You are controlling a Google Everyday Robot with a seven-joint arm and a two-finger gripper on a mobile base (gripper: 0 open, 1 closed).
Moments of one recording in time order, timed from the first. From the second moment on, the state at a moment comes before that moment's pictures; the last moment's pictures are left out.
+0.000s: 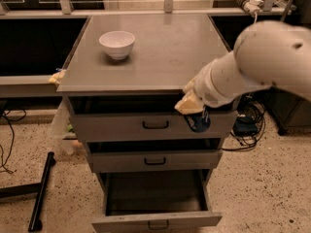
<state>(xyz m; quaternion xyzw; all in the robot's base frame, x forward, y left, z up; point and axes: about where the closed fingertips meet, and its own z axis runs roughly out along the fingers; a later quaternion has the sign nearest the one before) 0.549 -0.096 0.858 -0.52 0.78 0.02 0.34</state>
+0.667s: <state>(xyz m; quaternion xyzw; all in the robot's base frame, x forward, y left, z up) 0.569 -0.080 0.971 -0.51 0.79 0.02 0.35</state>
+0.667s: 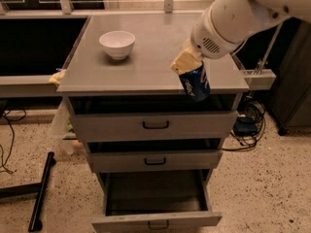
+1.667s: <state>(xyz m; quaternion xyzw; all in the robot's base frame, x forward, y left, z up) 0.623 -0.075 0.970 -0.49 0.78 0.02 0.38</state>
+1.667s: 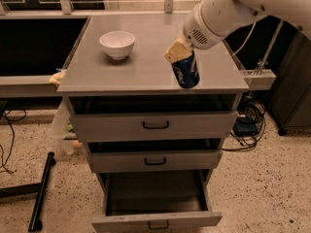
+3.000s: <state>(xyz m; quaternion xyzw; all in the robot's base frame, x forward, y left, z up) 0.743 -0.038 0.966 -0.42 0.79 0.11 0.43</state>
